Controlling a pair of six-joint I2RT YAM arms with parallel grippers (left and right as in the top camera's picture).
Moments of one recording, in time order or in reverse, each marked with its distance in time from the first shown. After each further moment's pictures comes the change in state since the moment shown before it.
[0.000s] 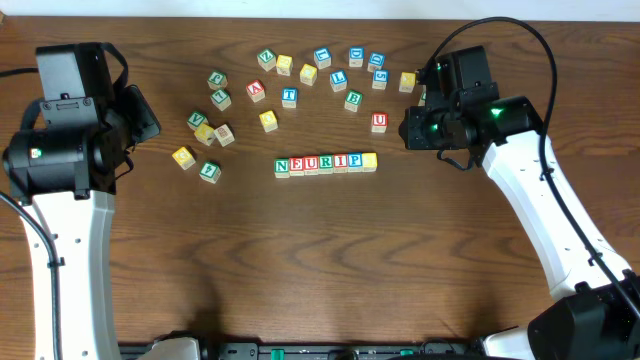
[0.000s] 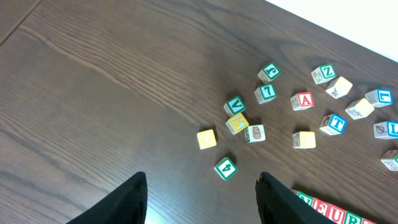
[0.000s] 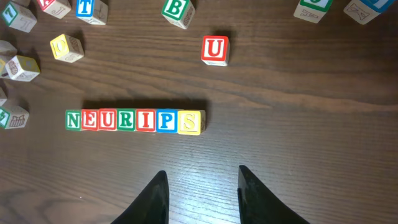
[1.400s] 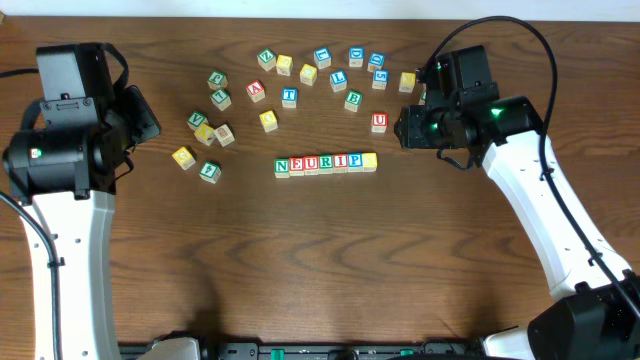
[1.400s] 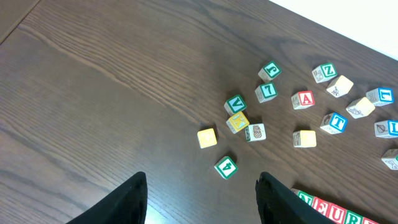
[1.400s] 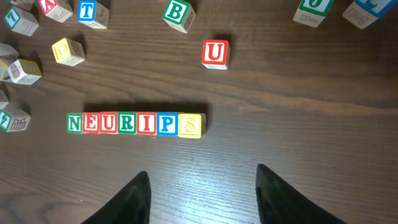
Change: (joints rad) left arm 0.000 0.000 0.000 -0.005 0.000 0.000; right arm 0.000 0.000 0.000 0.013 0.002 0.003
